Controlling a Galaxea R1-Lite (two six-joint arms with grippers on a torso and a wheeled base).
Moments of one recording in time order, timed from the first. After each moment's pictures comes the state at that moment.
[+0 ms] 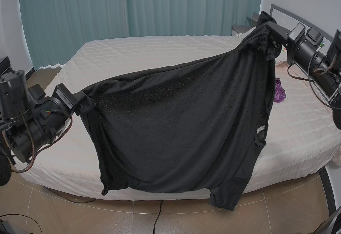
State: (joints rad) left arm -0.40 1.36 -0.64 -0.57 0.23 -0.85; right arm 0.27 1.61 -0.96 -1.00 0.23 0.82
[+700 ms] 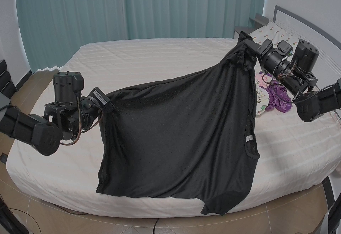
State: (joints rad) left arm -0.31 1.81 -0.87 -0.63 0.23 -0.85; right arm 0.23 1.95 -1.16 -1.07 0.23 0.82
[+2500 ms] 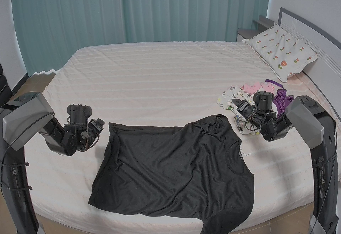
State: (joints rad) left arm -0.09 2.26 -1.00 -0.65 0.18 -0.92; right arm 0.14 2.56 -1.48 -0.79 -0.07 0.75
